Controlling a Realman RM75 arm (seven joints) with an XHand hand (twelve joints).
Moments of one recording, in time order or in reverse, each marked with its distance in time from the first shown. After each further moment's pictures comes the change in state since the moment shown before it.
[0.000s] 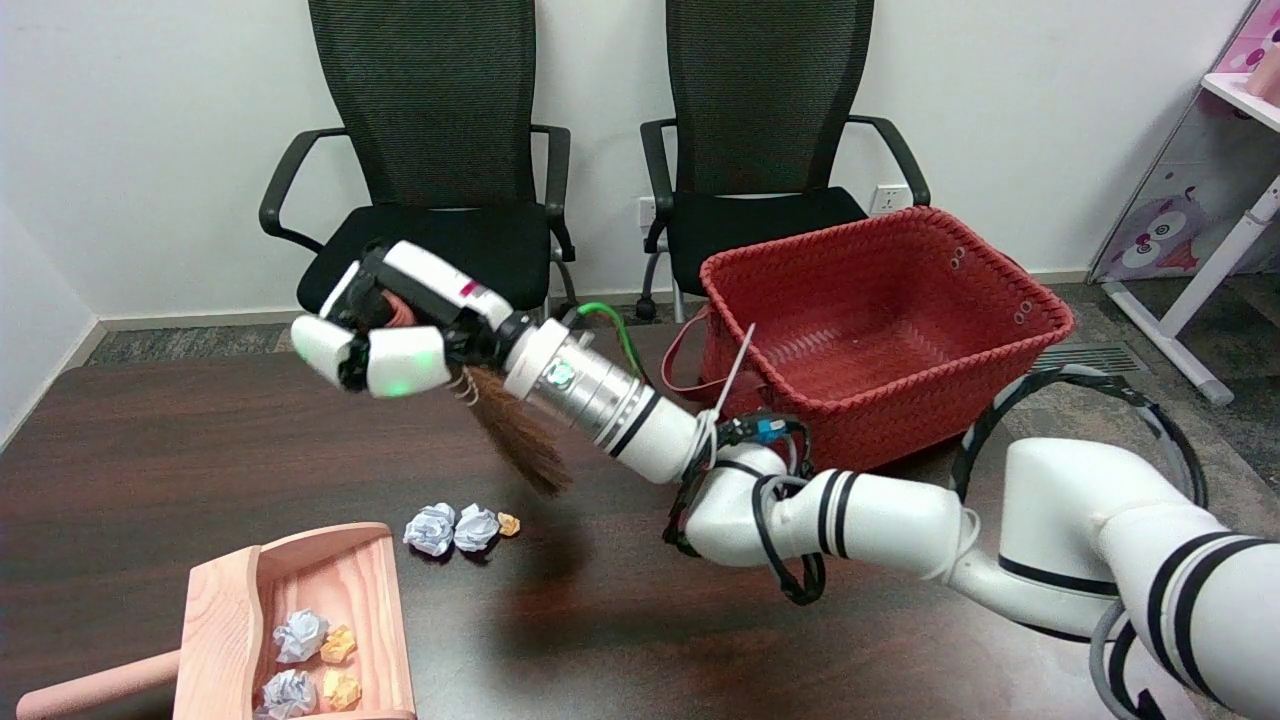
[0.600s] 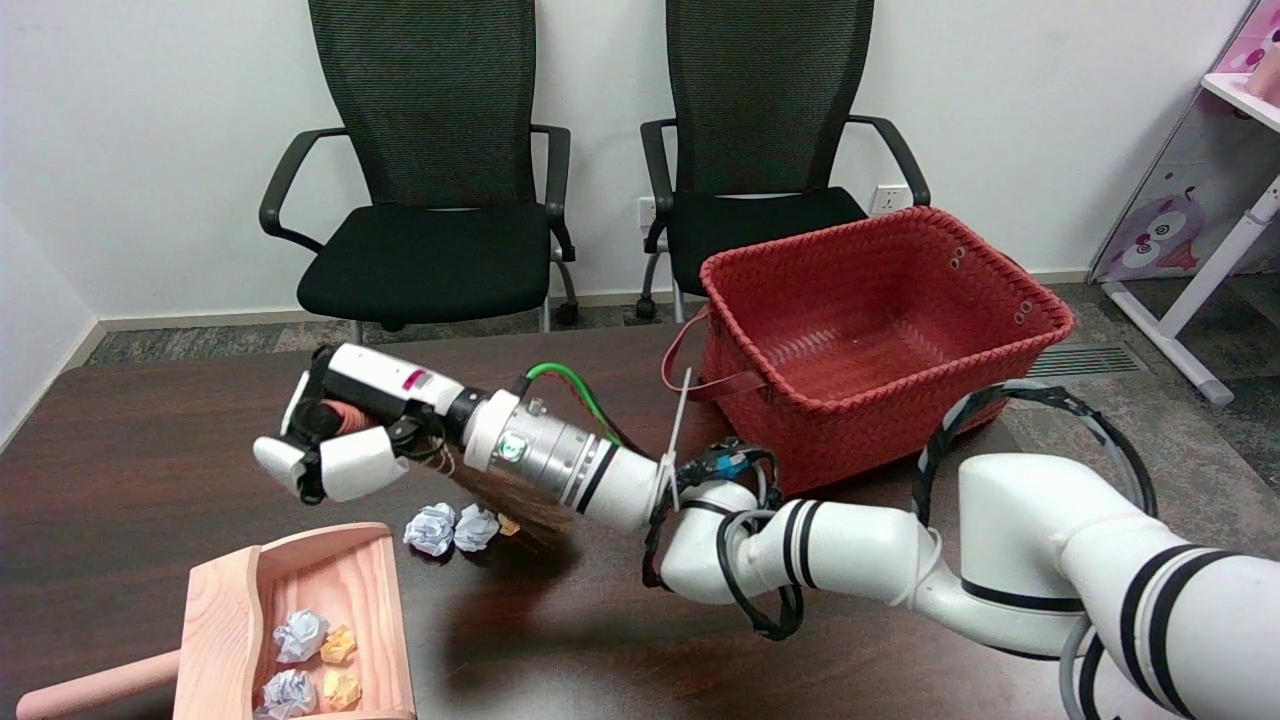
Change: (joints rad) arm -0.007 -0.102 -0.092 0.138 -0.066 -0.040 -0.048
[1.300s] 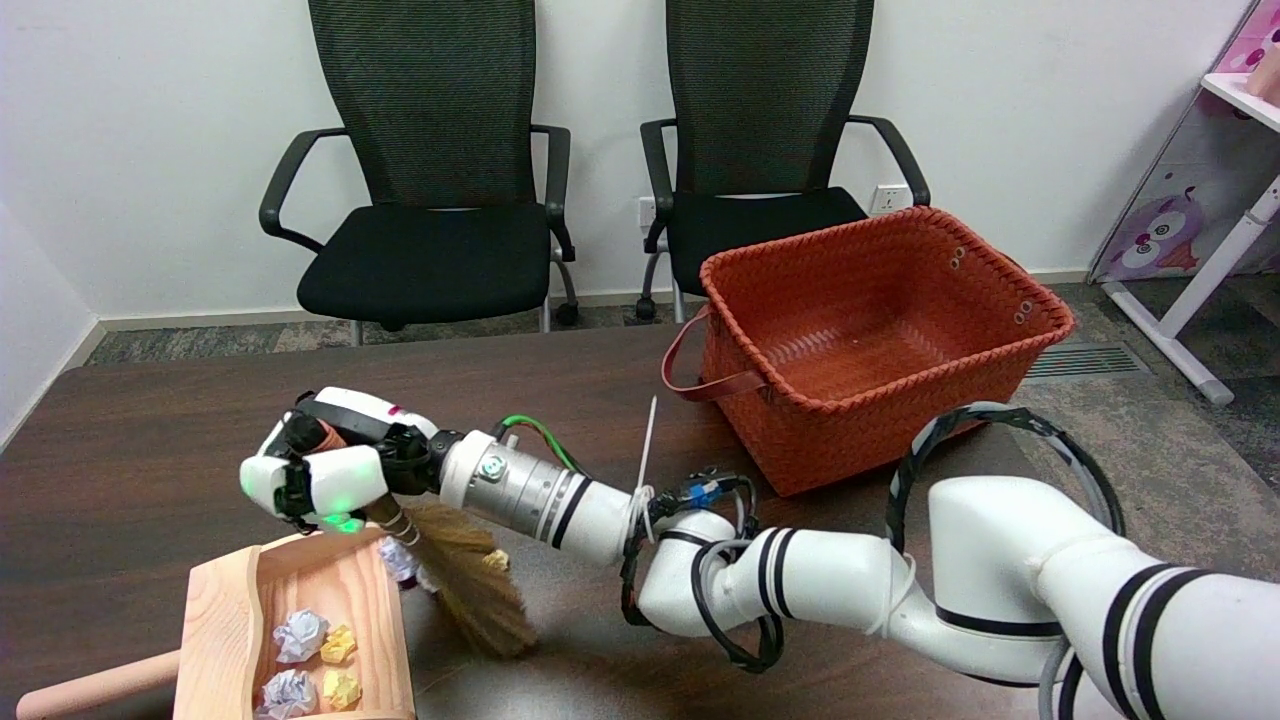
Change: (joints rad) arm -0.029 -0.081 -0.015 0.077 -0.005 -0.056 0.439
